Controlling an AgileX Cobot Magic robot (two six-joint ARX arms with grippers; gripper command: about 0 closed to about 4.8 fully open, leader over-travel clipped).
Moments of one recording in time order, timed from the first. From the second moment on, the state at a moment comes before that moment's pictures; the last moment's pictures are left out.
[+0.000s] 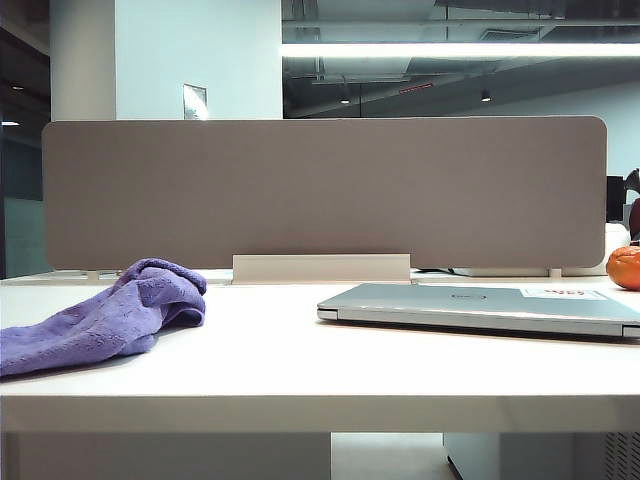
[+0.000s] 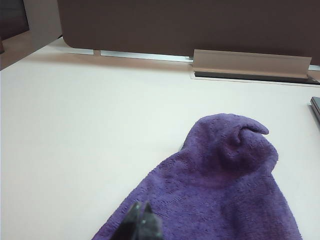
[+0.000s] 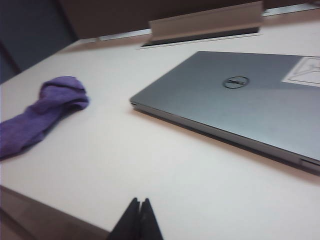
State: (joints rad) left arm 0.00 0.00 0.00 -0.05 0.00 -0.05; right arm 0.01 0.00 0.01 -0.14 -0.46 0.19
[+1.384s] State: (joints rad) left arm 0.00 0.44 0.26 0.13 0.07 -0.33; right arm 0.01 0.00 0.01 -0.11 -0.70 0.21
